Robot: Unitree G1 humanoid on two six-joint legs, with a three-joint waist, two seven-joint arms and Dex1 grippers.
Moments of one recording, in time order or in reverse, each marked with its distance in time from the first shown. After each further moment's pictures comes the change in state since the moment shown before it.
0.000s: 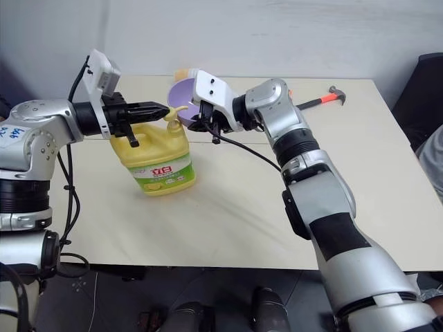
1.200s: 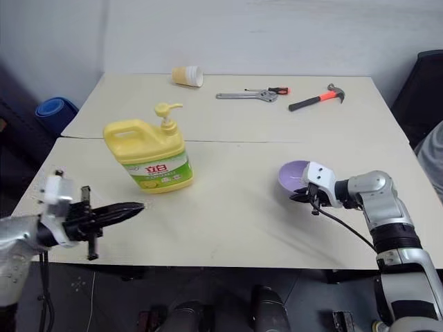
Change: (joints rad) left arm 0.956 -0.079 0.337 -0.453 -0.147 -0.406 -0.231; right arm 0.844 -0.526 -0.098 -0.538 0.089 0.086 0.042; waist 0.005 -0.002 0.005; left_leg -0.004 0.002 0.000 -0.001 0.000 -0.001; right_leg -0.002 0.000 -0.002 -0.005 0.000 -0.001
